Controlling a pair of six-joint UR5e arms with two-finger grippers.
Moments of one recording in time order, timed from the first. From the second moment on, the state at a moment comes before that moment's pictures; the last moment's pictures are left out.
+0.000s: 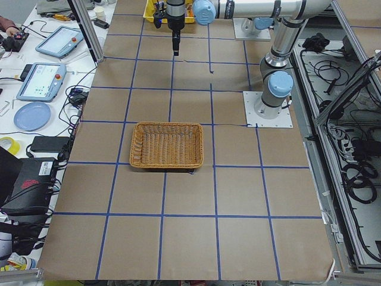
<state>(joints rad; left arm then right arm) -1.55 -1.60 -1.59 -1.51 1.63 0.02 1.64 -1.51 1.48 -1.60 -1.62 0.01</state>
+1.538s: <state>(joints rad) -1.55 -1.59 -1.62 -1.51 1.63 0.02 1.64 -1.51 1.48 -1.60 -1.62 0.01</state>
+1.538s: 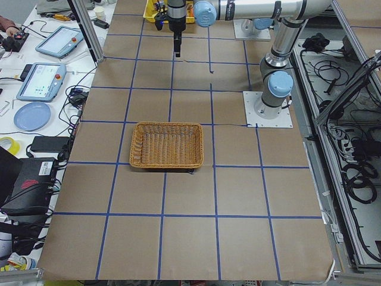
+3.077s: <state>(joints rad) -1.55 -1.59 -1.62 -1.51 1.63 0.02 1.61 -1.44 1.47 -1.64 -1.54 0.00</state>
